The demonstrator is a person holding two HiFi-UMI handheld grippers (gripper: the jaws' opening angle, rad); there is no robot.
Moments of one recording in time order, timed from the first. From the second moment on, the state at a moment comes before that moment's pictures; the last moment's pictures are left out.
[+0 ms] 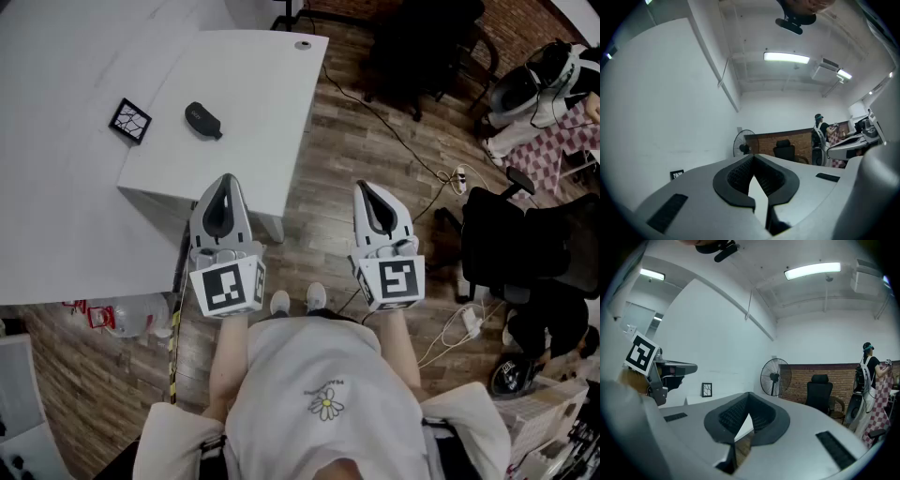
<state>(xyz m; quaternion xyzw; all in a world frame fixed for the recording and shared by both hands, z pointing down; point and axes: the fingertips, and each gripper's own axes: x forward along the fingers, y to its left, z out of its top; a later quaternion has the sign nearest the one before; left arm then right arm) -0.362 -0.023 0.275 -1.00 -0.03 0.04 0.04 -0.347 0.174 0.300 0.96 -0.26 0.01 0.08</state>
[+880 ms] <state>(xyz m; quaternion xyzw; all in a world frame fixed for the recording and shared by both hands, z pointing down) -0.333 0.016 0.277 -1.00 -0.02 0.05 0.03 -0.315 0.248 0.315 0.97 -0.26 0.01 0.02</state>
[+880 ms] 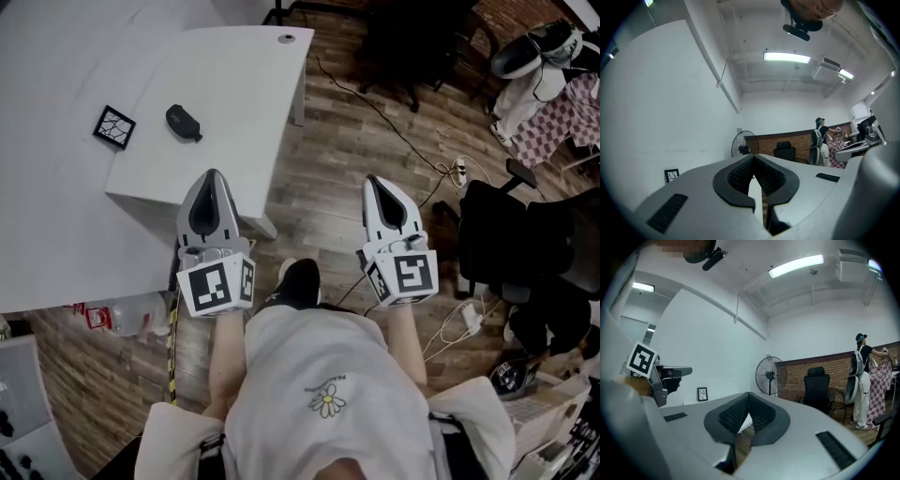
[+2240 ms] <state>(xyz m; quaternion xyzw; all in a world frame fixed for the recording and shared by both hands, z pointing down) -0.001 -0.008 0.282 -0.98 0.19 0.05 0.08 0.073 0.183 0.319 0.87 -0.50 -0.03 0.06</state>
